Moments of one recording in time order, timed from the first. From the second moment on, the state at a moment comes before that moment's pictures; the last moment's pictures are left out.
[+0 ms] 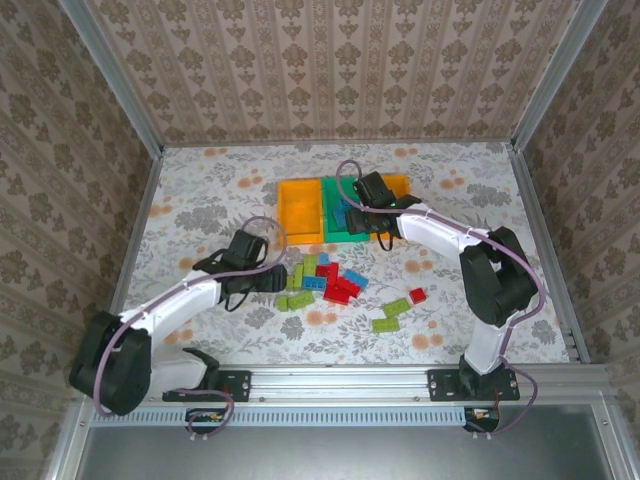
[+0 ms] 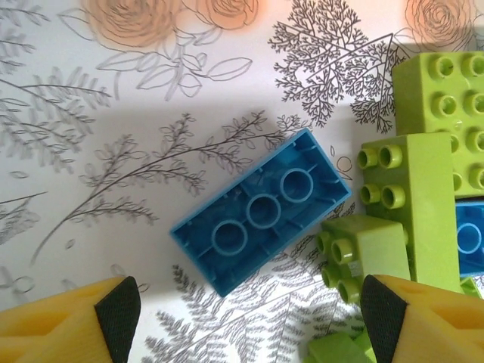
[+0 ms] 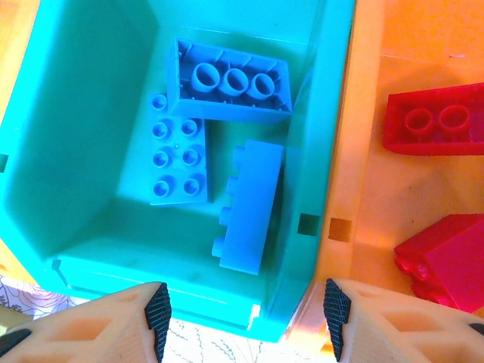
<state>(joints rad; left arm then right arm) -0.53 1.21 0.63 -0.47 0.00 -0.37 0.51 1.81 1.29 -0.44 0.15 0.29</state>
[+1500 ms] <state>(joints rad) -0.52 1.54 0.84 -0.54 0.02 -0.23 0.48 1.80 1.28 -0.44 0.12 0.29</state>
